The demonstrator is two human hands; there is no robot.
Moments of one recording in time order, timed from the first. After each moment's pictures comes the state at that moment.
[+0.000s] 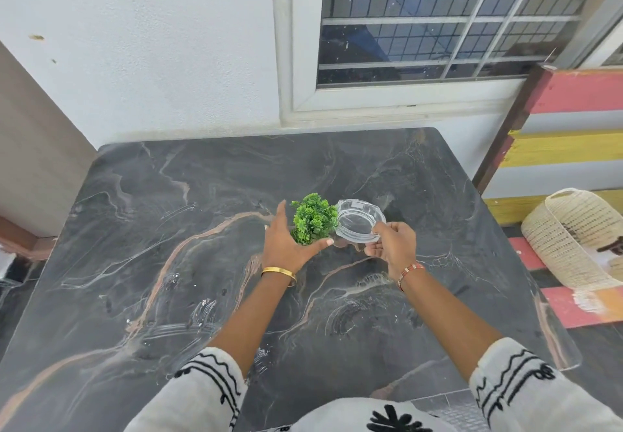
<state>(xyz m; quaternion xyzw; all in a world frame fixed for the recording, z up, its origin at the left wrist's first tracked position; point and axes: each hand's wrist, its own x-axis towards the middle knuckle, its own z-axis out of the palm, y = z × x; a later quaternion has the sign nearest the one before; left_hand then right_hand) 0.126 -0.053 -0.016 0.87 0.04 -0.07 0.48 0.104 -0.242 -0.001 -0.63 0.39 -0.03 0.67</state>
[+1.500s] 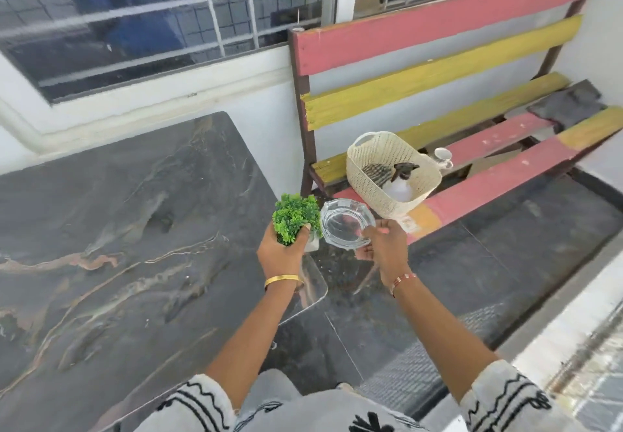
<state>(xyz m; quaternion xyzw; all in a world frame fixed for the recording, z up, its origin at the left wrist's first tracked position) -0.054 -0.466 0.013 0.78 0.03 -0.05 0.62 -0.114 -0.613 0.007 -0.58 0.47 -0.13 0.65</state>
